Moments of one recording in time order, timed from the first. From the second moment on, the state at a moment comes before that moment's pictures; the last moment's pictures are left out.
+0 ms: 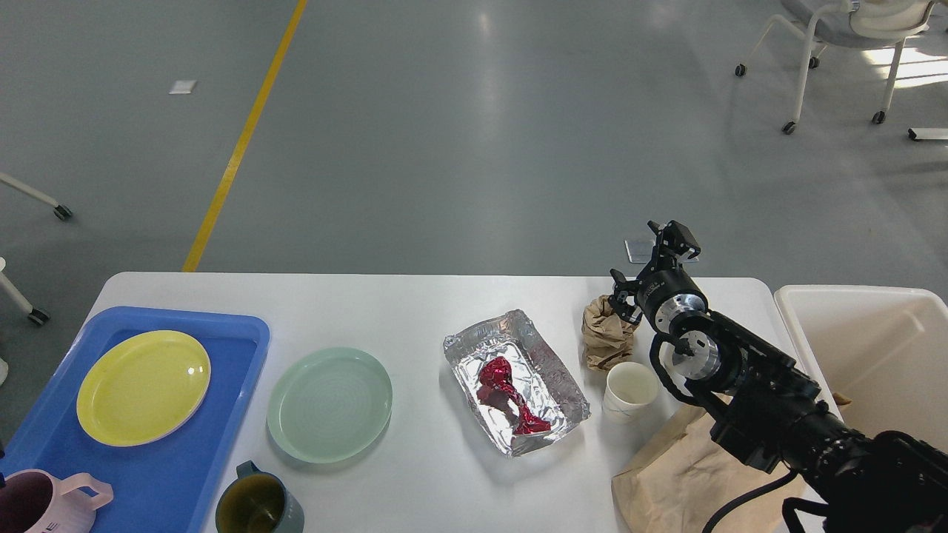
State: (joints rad) left arm -1.24 0.87 1.26 -0.64 0.14 -0.96 -0.17; right arm 0.71 -0.06 0.72 0.48 -0.09 0.02 0.23
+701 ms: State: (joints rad) left arm -1.67 0.51 1.55 -0.75 0.10 -0.96 -0.16; right arm 0.71 -0.06 0.72 0.48 -0.09 0.02 0.23
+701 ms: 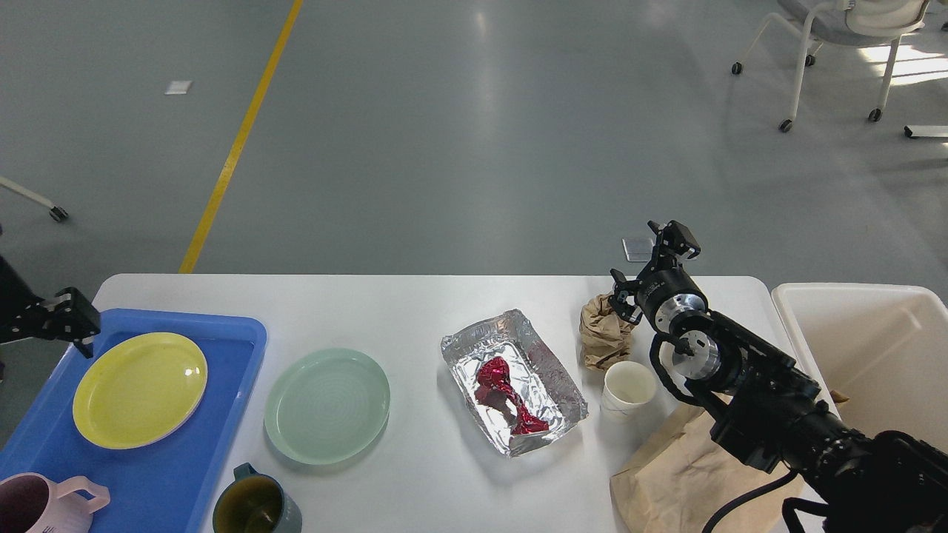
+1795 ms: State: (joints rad) left arm -1.77 0.05 1.50 -1.22 0.10 -0.96 -0.16; right arm 0.71 -0.06 0.72 0.48 -0.09 0.02 0.23
